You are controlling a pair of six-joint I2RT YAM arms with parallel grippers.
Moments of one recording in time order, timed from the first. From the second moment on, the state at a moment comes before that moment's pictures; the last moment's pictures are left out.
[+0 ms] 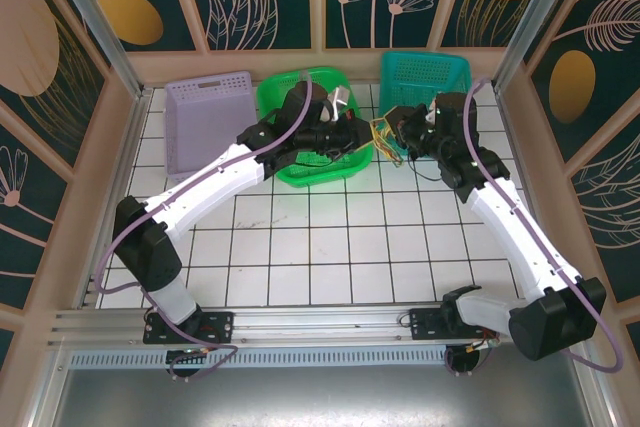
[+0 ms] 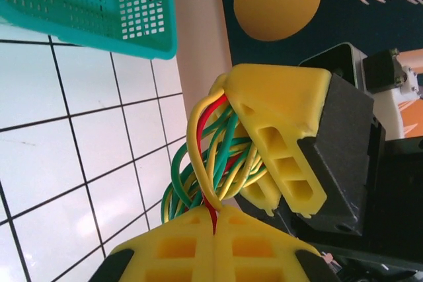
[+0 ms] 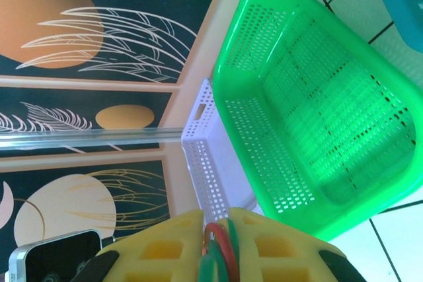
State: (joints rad) left arm -0.78 1.71 1.59 -0.30 0.44 -1.11; right arm 0.35 1.18 1.15 -0.36 -0.26 1.25
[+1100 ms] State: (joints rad) left arm -0.79 1.65 1.49 -0.19 0.41 -1.12; right arm 0.39 1.19 1.19 -0.40 -0.29 1.23
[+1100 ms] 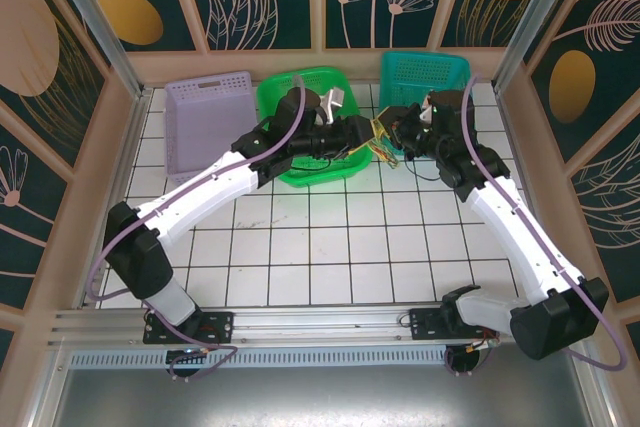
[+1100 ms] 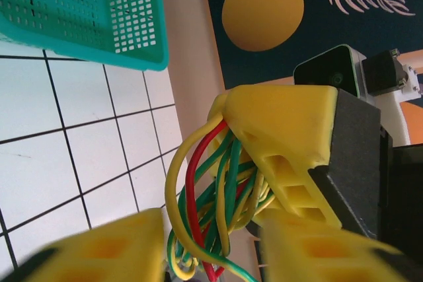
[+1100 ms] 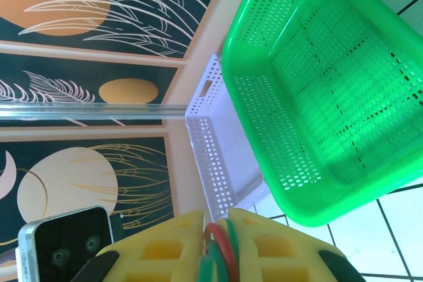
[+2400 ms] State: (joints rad) left arm -0.81 1.63 1.24 0.24 0.46 -1.02; right arm 0.35 1.21 1.06 -0.22 -0.36 1.65
